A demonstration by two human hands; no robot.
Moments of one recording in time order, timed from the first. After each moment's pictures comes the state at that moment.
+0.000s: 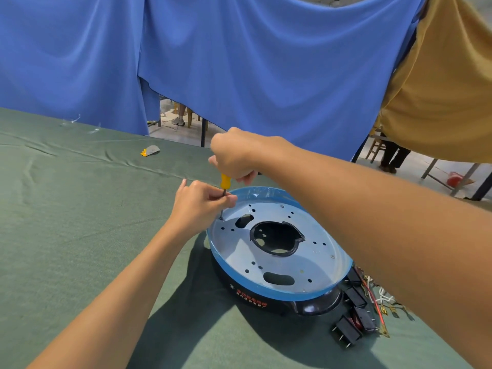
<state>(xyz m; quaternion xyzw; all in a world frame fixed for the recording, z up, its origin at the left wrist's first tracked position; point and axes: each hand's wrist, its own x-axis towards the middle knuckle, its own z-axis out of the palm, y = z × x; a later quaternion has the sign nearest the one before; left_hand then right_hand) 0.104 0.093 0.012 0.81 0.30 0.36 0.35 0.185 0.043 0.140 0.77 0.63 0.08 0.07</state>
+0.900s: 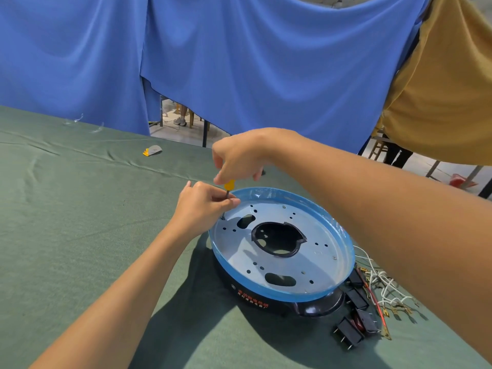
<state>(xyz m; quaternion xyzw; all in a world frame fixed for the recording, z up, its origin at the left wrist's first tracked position) 0.103 0.089 0.013 0.81 0.30 0.35 0.37 0.184 0.041 0.148 0.76 0.64 0.00 0.12</state>
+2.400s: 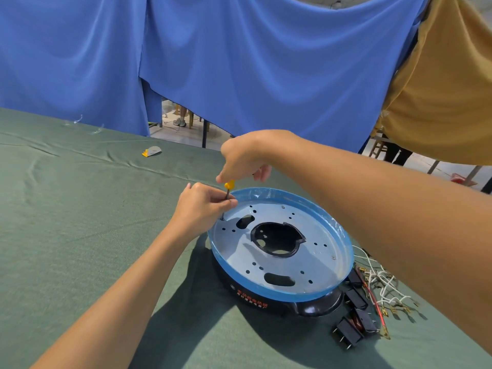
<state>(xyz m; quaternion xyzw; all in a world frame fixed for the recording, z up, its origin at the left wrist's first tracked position) 0.103 0.088 0.011 0.80 0.30 0.35 0.37 0.187 0.040 0.147 0.78 0.61 0.02 0.13</state>
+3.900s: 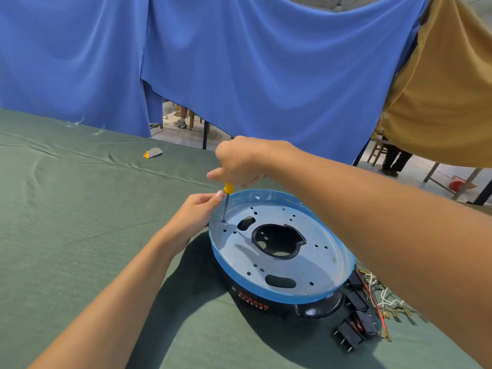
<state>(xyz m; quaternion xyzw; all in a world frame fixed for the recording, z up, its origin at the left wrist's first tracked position) 0.095 0.099 -0.006 0.70 0.26 0.28 0.60 0.183 0.038 0.140 0.76 0.64 0.06 0.10</state>
